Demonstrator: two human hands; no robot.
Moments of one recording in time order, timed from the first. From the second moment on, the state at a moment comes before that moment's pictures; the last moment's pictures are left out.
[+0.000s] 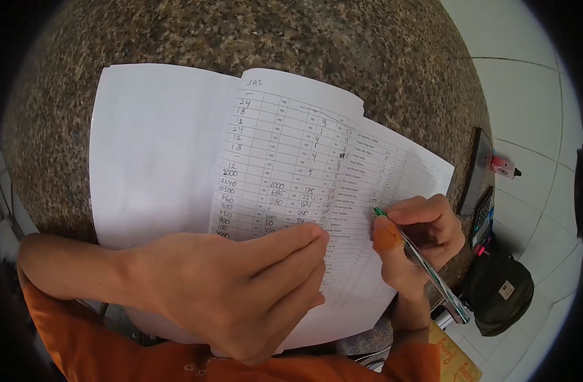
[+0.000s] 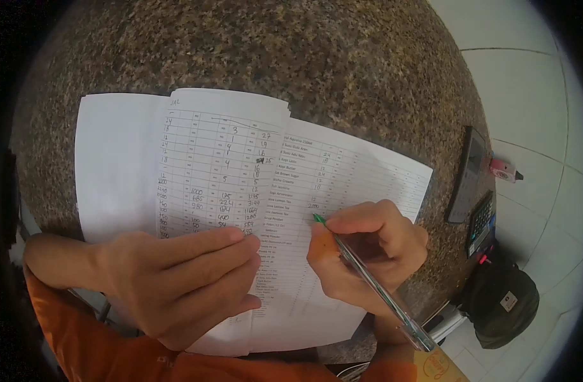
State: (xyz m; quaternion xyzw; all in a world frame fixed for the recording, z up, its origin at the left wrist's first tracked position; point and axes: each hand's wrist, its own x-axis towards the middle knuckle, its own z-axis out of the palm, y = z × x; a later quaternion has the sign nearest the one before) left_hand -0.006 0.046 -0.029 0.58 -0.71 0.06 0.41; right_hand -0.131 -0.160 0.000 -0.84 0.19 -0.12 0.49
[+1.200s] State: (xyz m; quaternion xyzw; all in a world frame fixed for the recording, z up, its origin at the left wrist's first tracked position) left_hand -0.003 0.045 -0.020 0.59 -0.71 0.03 0.37; right_hand -0.131 -0.163 0.010 -0.88 0.18 -0.06 0.44
